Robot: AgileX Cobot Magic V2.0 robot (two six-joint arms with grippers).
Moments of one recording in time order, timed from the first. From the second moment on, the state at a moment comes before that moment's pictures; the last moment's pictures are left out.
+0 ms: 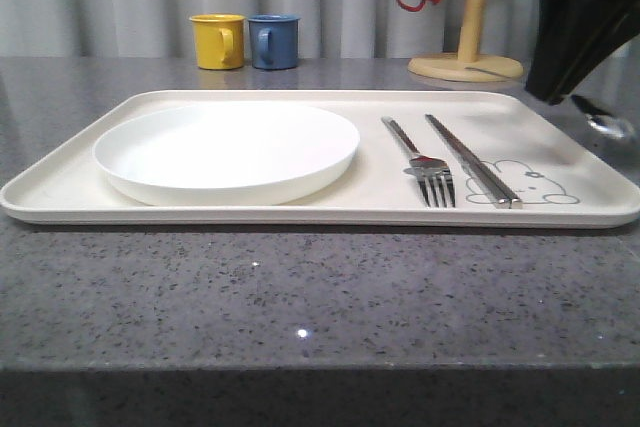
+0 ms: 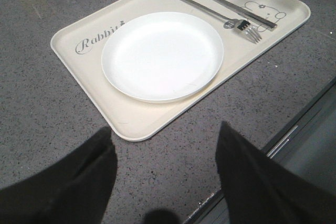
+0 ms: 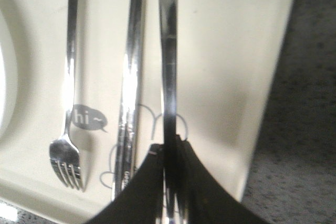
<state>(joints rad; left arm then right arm) -0.65 0.52 -0.82 0.01 0.92 0.12 0.17 1.69 -1.43 0.30 1.17 0.01</state>
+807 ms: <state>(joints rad) -0.65 0.52 -0.82 0.01 0.92 0.12 0.19 1.74 -1.43 0.20 1.12 0.14</state>
